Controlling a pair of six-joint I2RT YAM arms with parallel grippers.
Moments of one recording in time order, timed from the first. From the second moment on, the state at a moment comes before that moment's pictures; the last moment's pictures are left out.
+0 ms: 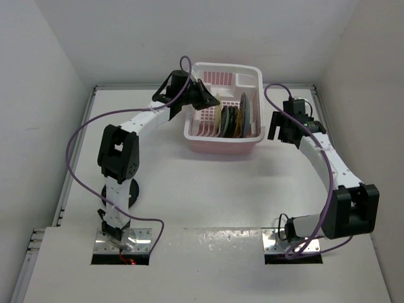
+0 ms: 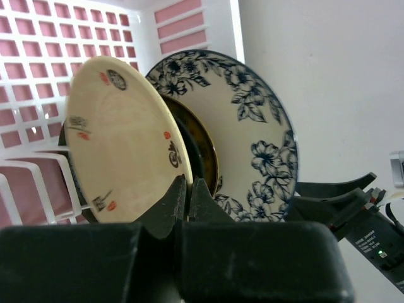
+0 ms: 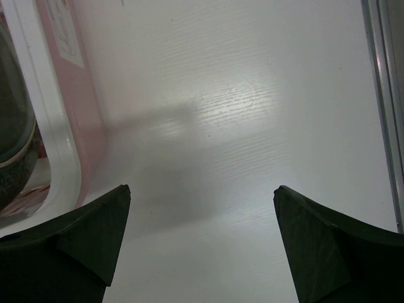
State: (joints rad) left arm -0.42 2.06 1.75 -0.06 0.47 -0.86; right arm 0.11 1.37 1.08 -0.61 0.32 0.26
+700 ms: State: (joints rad) left arm -0.43 2.10 1.74 -0.12 0.42 -0.83; right arm 0.09 1.37 1.08 -0.63 0.33 0.22
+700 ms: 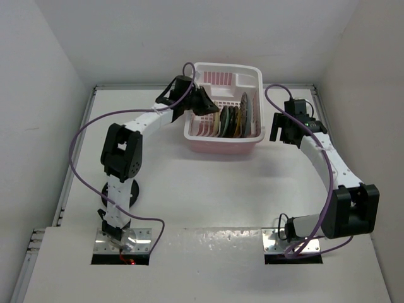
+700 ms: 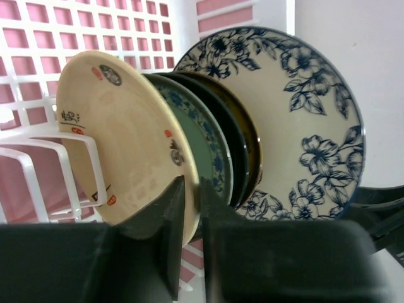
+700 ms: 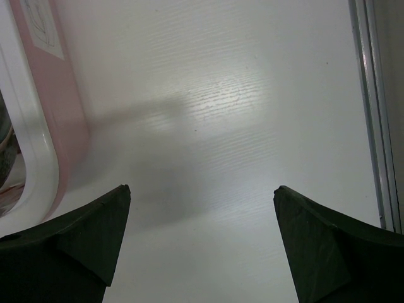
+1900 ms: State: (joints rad) left arm -0.41 1.11 0.76 -0.83 -0.05 0.73; right arm 0.26 1.32 1.03 -0.45 0.33 0.08
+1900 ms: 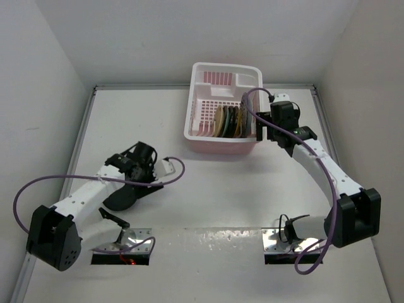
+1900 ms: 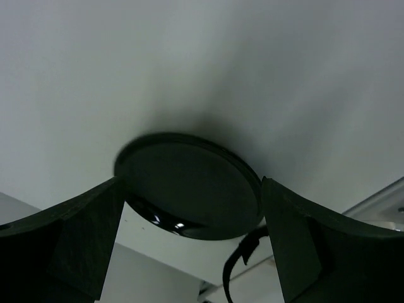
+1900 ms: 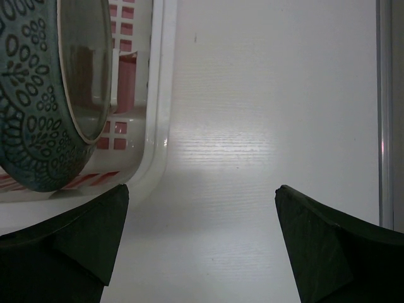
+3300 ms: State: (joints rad) left arm -0.29 1.45 1.33 -0.63 -0.14 0.38; right arm 0.21 1.31 1.03 -0.44 0.30 0.12
